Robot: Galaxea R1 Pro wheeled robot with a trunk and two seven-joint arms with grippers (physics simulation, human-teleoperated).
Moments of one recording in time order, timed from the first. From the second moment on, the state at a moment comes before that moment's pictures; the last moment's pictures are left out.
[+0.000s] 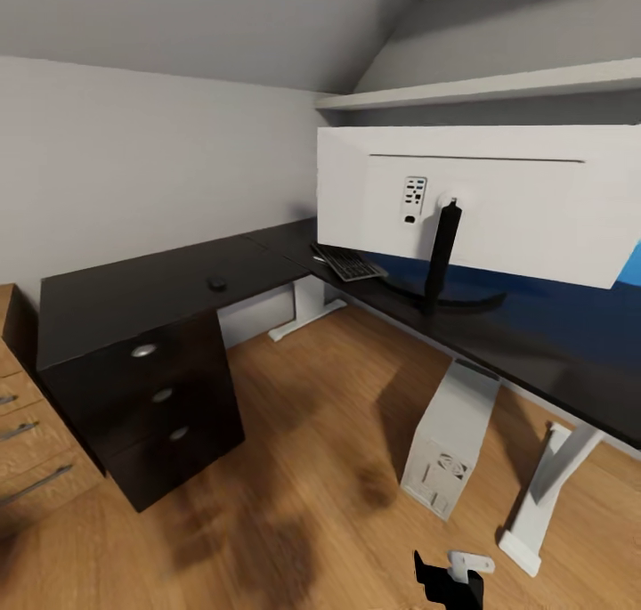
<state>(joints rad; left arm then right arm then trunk) -0.30 0.00 -0.04 -0.09 0.30 -0.38 0.04 -0.48 -0.01 -0.11 0.02 -0.04 -0.53 0.02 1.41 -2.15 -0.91</state>
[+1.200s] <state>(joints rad) -0.30 0.00 -0.04 -0.09 0.30 -0.38 0.04 -0.48 -0.01 -0.11 0.02 -0.04 -0.54 0.02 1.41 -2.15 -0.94</state>
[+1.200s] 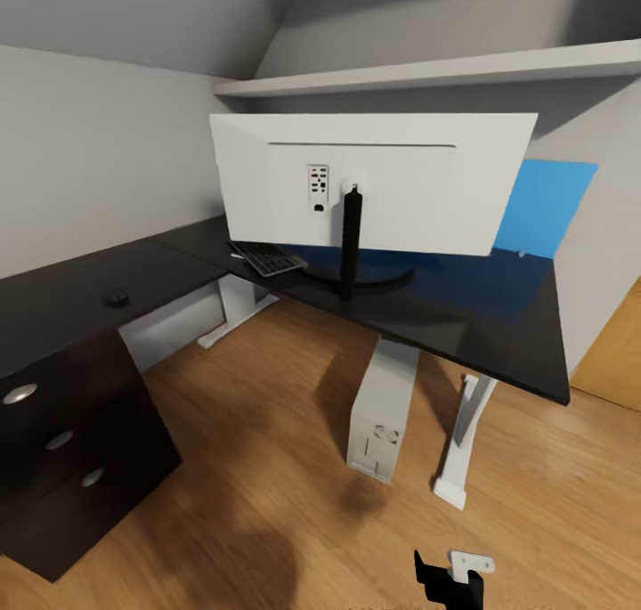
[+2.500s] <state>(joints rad) -0.30 -0.01 -0.04 -0.09 0.30 -0.38 0.04 -0.48 -0.01 -0.11 0.02 -0.04 -0.55 0.02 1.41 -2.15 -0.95</state>
